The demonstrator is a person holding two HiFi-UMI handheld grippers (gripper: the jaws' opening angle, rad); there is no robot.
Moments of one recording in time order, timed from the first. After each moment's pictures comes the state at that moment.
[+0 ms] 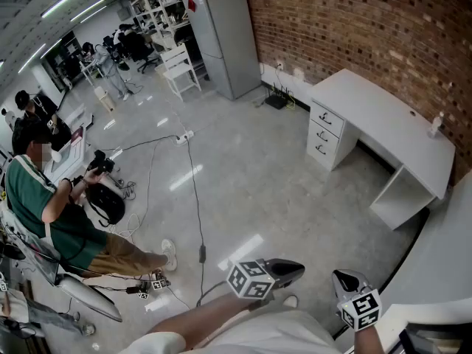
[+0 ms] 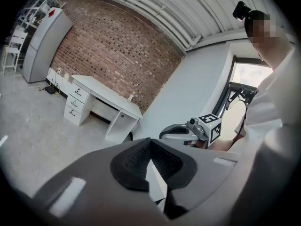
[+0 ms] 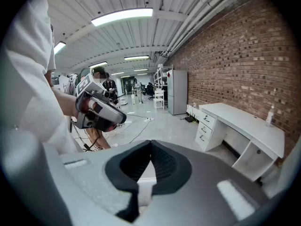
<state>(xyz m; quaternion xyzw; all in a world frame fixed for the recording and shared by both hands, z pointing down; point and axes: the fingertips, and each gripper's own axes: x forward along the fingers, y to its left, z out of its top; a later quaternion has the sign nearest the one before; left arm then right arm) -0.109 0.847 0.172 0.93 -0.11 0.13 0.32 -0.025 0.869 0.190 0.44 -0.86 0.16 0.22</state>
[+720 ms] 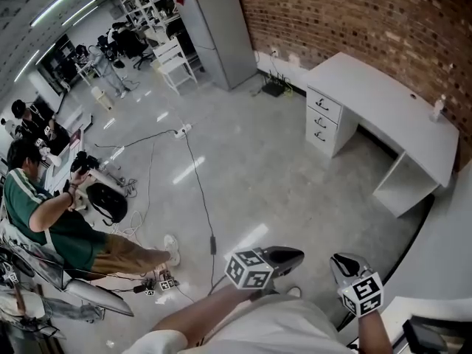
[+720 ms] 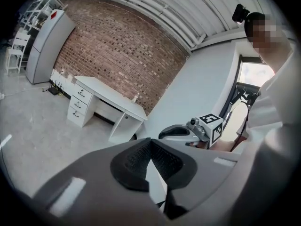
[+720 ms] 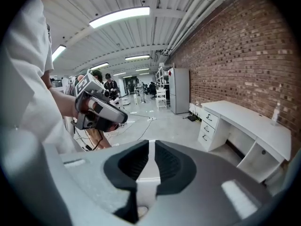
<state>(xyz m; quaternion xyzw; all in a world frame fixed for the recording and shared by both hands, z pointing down) -0.080 0.801 0.179 0.93 -0.14 0.13 0.31 -0.001 0.821 0.200 0.42 -0.87 0.16 0.22</state>
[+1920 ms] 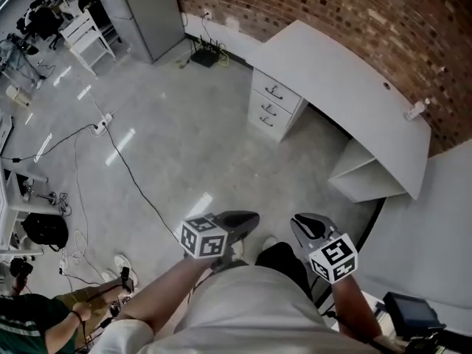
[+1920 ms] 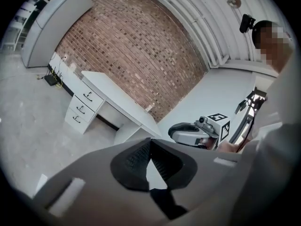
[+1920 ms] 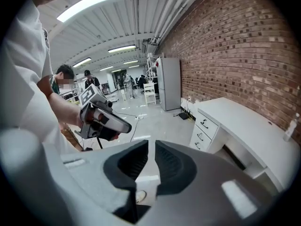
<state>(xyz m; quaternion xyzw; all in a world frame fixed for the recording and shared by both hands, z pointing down) -0.083 0.404 0.239 0.91 -0.10 0.11 0.39 -0.003 0.435 0.218 0.45 -0.83 0.20 0.25</state>
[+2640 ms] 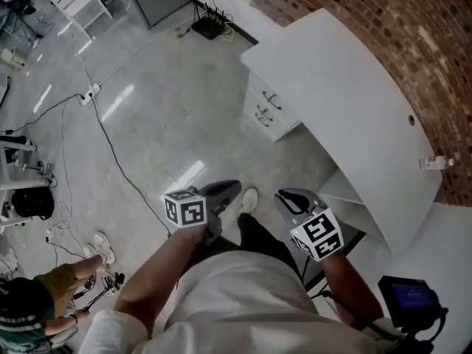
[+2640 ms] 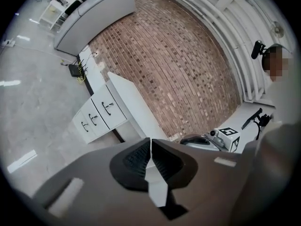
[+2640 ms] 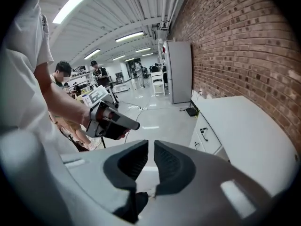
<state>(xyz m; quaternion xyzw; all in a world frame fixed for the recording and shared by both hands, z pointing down) 0.019 0.123 0.330 0.83 -0.23 0.03 0.50 0.111 0.164 0.287 0.34 -0.86 0.21 0.32</state>
